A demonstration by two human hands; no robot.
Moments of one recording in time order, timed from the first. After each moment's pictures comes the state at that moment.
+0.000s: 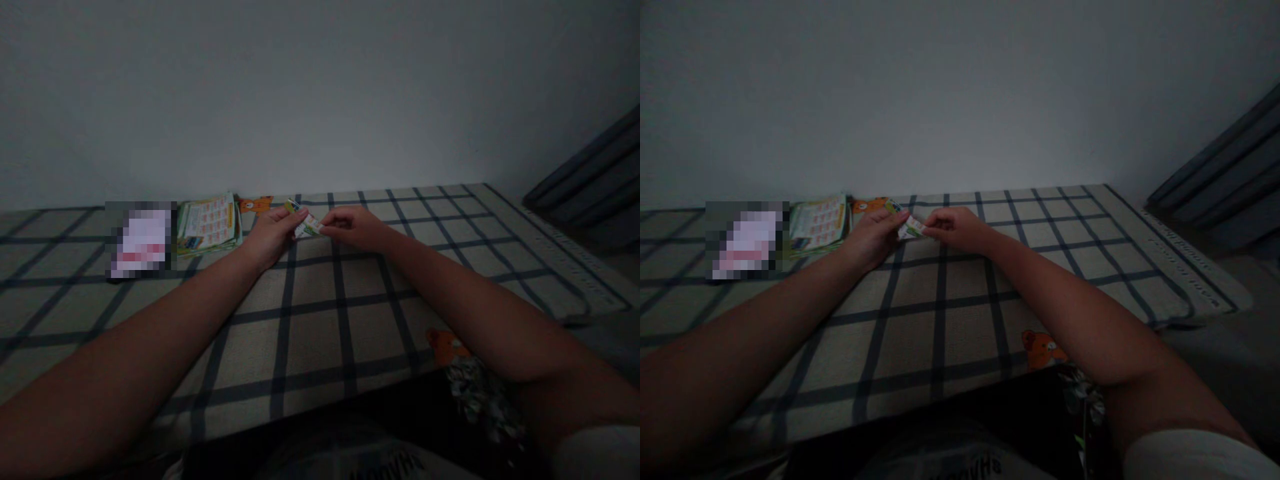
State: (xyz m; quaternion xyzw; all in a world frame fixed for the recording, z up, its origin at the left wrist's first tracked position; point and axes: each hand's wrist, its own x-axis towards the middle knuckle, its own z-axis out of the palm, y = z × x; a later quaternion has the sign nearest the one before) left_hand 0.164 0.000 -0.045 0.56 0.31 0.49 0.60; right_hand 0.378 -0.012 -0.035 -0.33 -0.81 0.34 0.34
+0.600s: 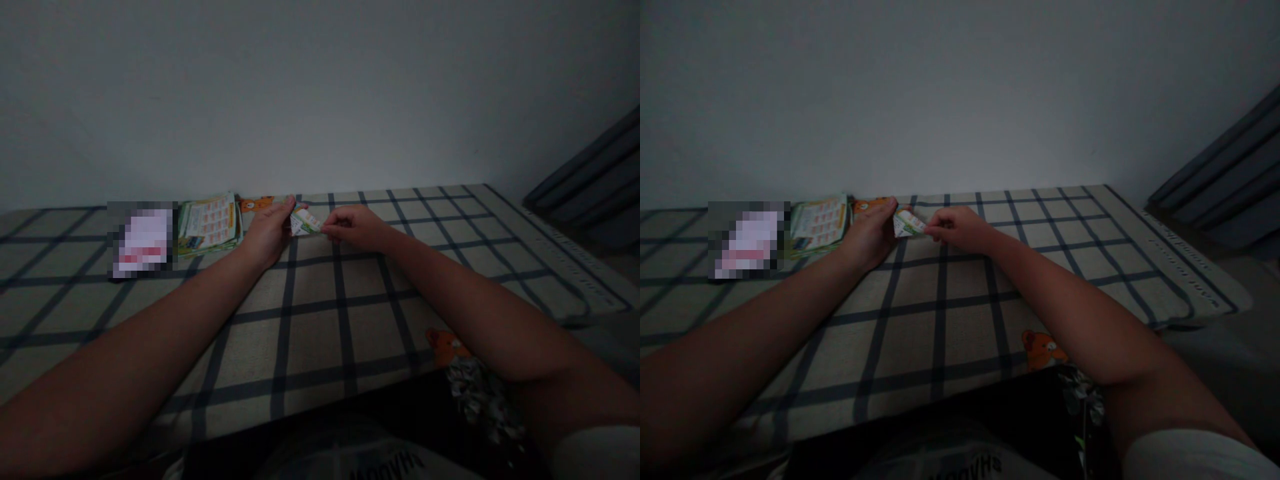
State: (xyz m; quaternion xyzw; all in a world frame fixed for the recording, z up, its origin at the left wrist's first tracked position) left_hand 0.166 0.011 -0.046 0.46 0.30 0.55 0.63; right_hand 0.380 -0.011 -0.033 -0.37 -0.81 0.33 0.32
